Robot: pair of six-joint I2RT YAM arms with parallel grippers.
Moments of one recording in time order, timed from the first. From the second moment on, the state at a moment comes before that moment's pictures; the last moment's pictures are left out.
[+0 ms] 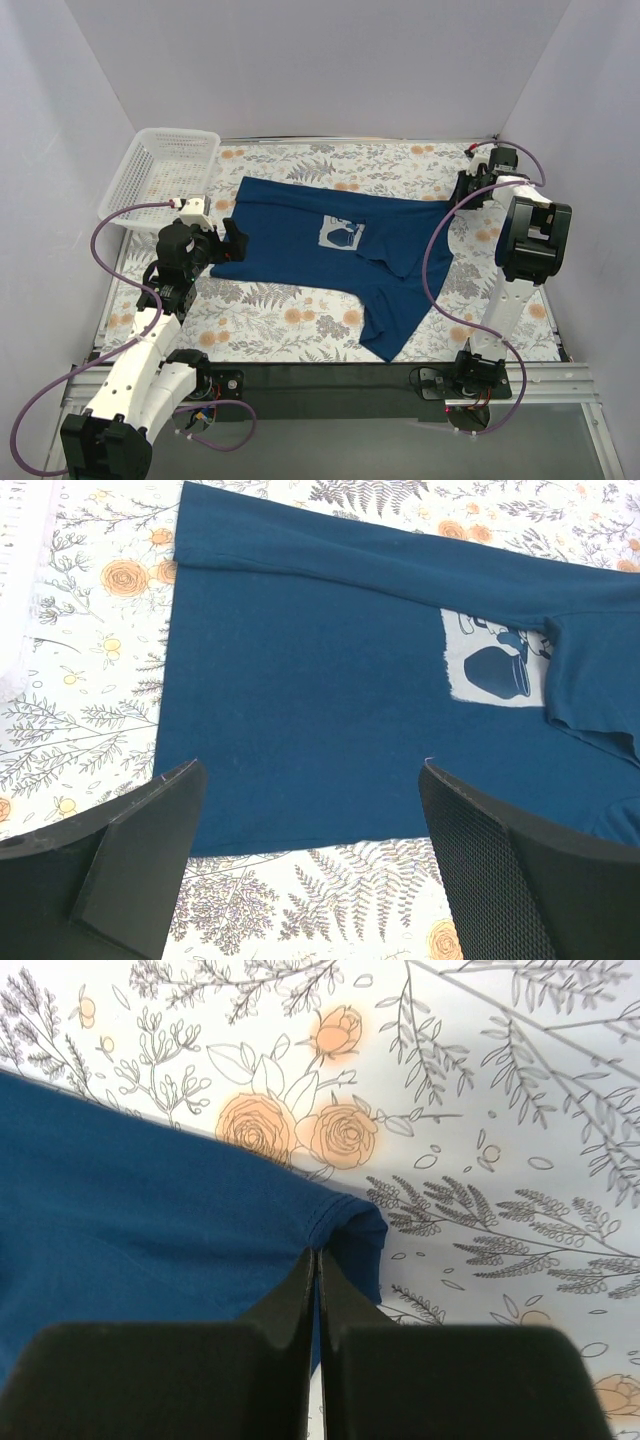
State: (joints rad) left arm -0.16 0.80 0.60 -0.16 0.12 -0.22; right arm -0.19 2.09 1.50 -0.40 -0.47 -0.08
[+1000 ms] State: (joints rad) left arm -0.16 0.82 0.60 -0.15 0.14 -0.22; right arm -0.26 2.09 1.52 -0.40 -0.47 -0.11
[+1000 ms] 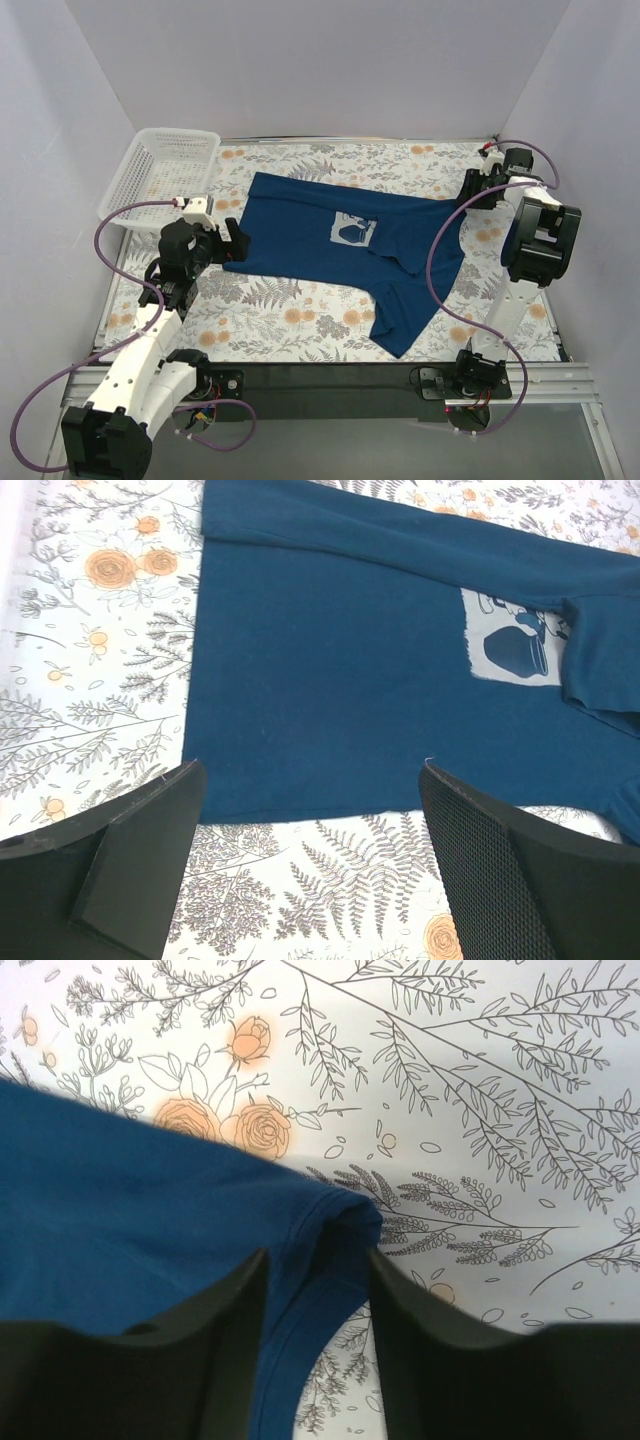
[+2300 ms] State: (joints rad) left arm -0.16 2.27 1.68 -0.11 0.17 -0.35; right arm -0.31 1.82 1.19 -0.36 -0.69 -0.16
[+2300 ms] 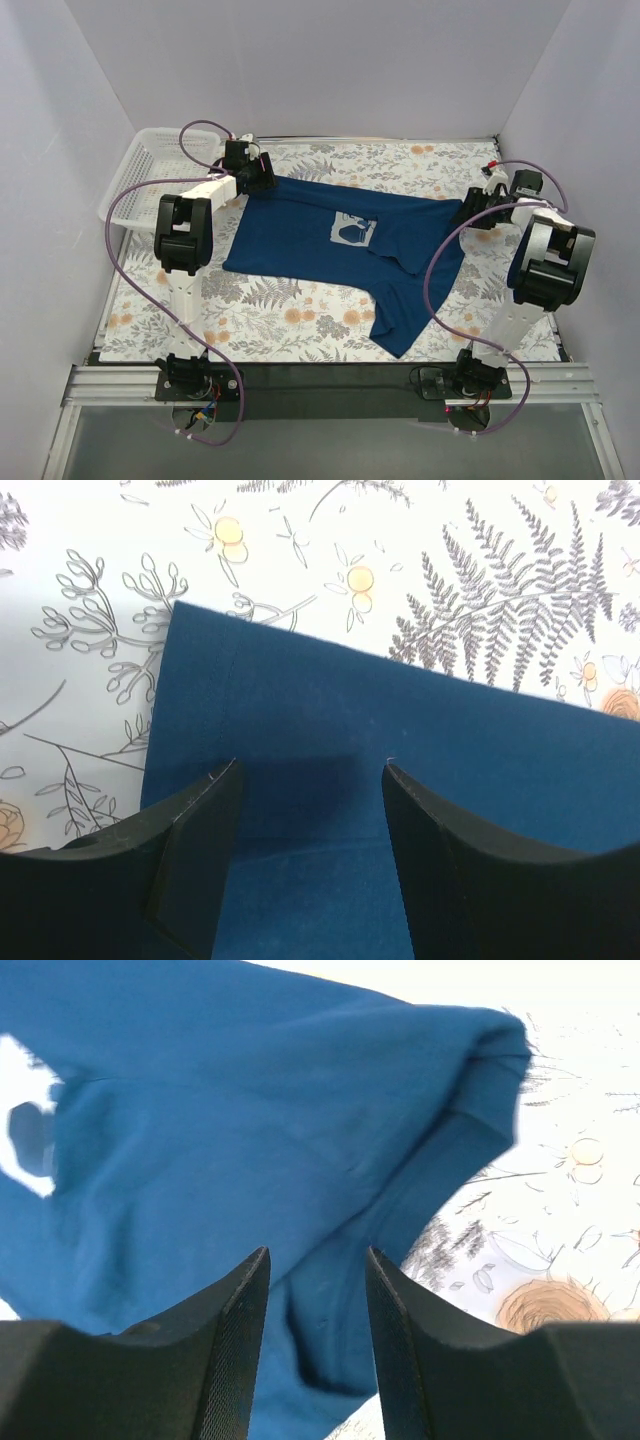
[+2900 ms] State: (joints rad) left arm -0.16 2.28 1.68 -0.11 0.18 -0.34; right arm -0.31 1.96 1.24 -0.35 -0.67 -0.08
